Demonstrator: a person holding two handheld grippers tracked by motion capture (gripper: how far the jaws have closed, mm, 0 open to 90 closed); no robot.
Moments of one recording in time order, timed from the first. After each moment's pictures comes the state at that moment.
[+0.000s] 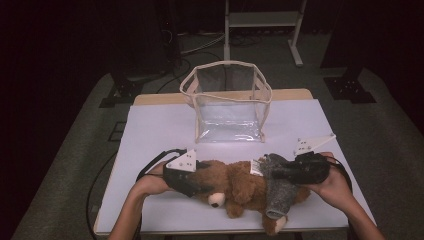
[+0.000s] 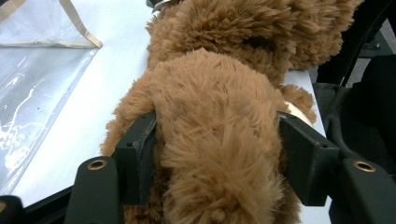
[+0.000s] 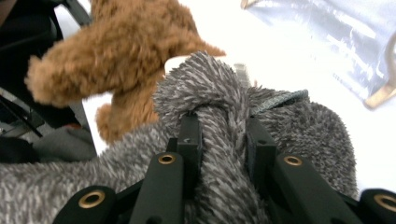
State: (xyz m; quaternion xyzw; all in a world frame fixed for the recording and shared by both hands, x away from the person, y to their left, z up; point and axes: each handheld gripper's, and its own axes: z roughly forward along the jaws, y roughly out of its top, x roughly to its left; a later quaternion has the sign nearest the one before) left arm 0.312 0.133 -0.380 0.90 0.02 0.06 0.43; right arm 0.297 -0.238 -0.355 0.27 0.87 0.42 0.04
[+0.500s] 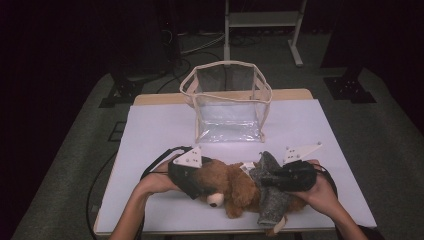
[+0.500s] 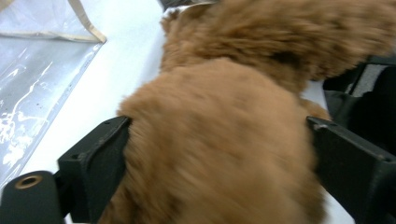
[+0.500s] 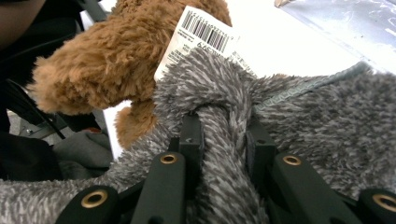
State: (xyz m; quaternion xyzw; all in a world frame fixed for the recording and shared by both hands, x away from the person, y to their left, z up) left arm 0.322 0.113 -0.381 0.91 0.05 0.05 0.42; right arm 0.288 -0.219 -0.382 0.25 0.86 0.44 0.01
